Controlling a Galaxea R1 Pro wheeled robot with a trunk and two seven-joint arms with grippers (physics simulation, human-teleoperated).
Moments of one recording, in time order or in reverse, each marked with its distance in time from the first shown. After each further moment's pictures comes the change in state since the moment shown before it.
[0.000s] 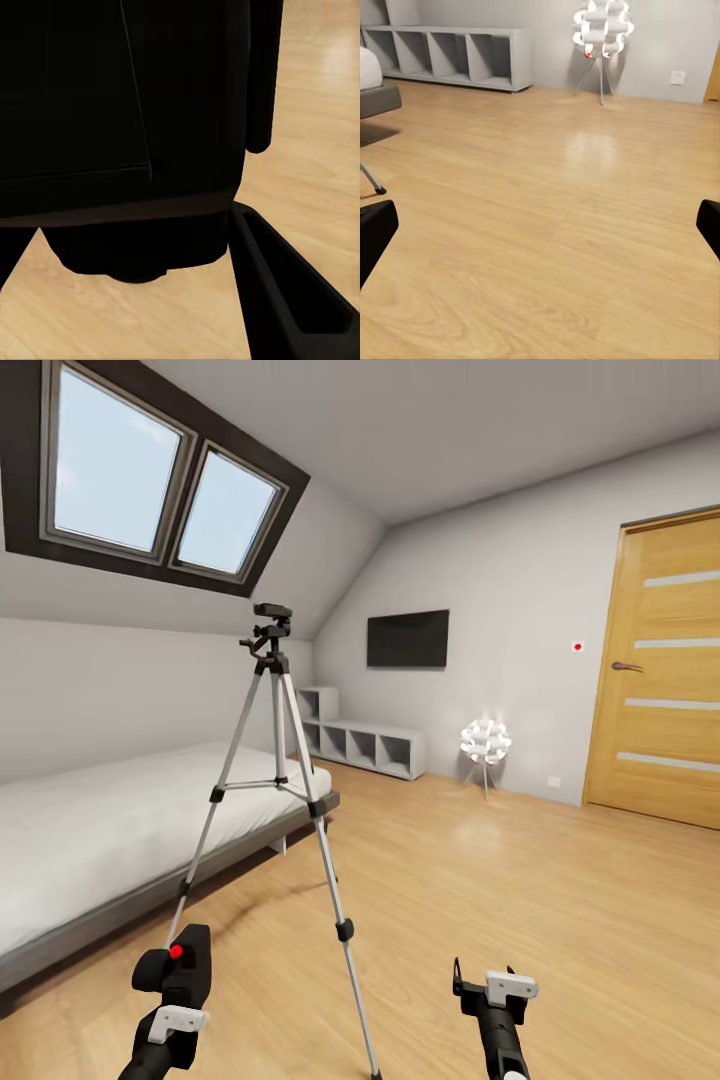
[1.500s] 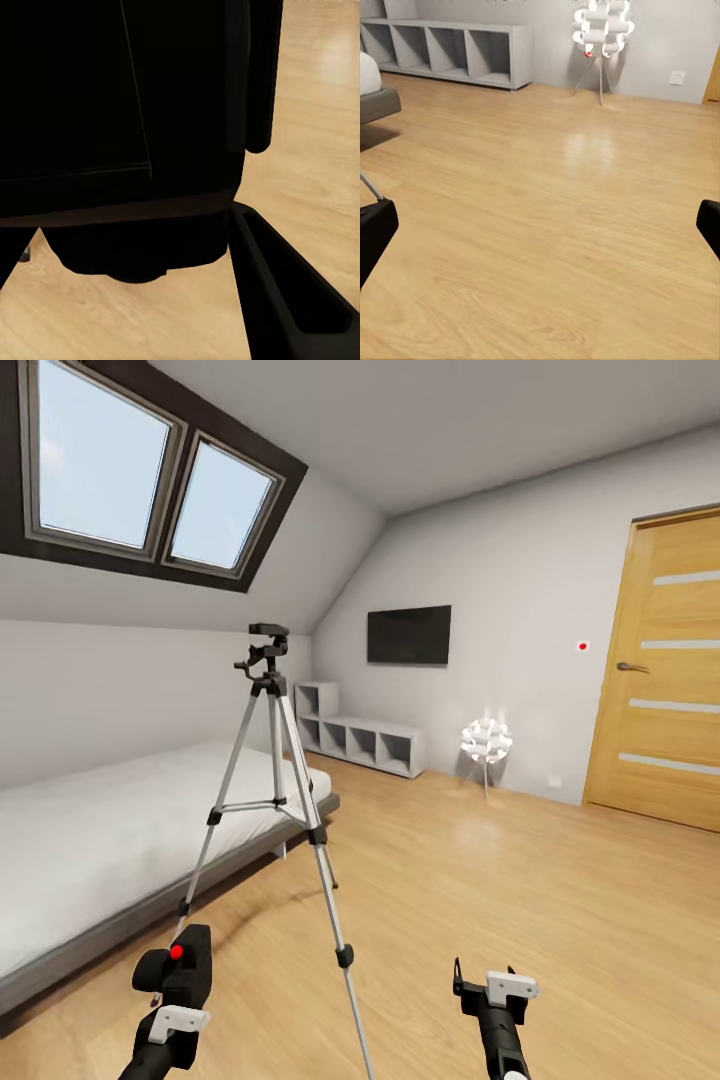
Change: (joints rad) left arm 0.000 -0.001 0.000 0.000 0.000 0.000 0.000; right arm 0.000 -0.001 0.000 0.000 0.000 0.000 -0.002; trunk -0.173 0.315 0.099
